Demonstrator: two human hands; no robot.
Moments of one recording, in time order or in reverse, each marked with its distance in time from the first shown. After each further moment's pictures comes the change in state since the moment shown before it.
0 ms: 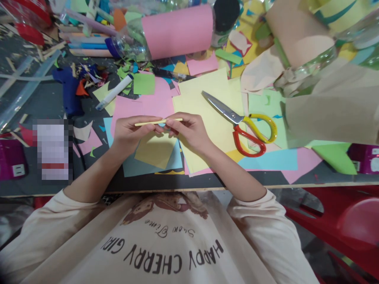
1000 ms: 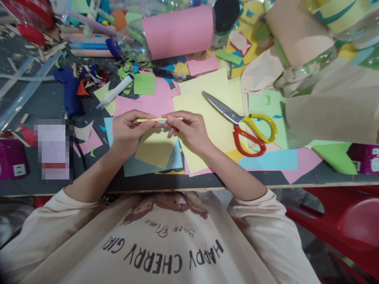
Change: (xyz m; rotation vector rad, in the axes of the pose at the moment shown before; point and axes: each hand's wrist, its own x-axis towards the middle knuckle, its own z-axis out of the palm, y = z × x) left_hand 0.000 -0.002 0.003 0.014 0.220 -0.022; right_hand 0.002 0.007 -0.002 0.034 0.019 -0.025
